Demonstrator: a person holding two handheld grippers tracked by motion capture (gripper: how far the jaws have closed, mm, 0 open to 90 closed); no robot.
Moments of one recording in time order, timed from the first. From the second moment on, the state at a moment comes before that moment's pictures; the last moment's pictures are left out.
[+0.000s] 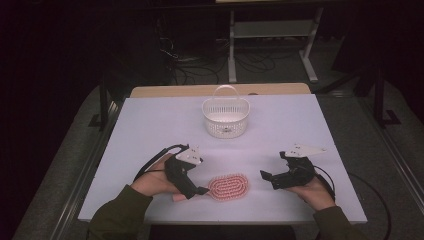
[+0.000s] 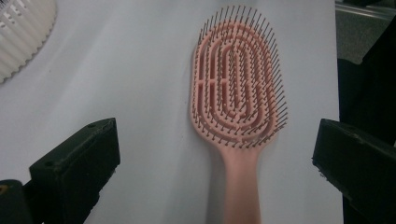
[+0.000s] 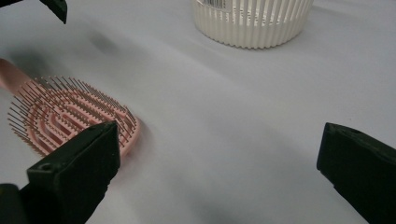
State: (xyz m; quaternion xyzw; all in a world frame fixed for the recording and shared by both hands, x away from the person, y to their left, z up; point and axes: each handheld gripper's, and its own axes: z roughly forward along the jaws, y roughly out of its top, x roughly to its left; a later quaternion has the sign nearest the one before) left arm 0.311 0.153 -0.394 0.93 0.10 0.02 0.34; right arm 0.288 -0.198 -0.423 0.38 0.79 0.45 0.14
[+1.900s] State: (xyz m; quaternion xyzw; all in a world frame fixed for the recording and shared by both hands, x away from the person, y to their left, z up) left arm 0.303 0.135 -0.414 0.97 0.07 -0.01 0.22; right arm 0.289 -0.199 -0.423 0.39 0.79 0.45 0.14
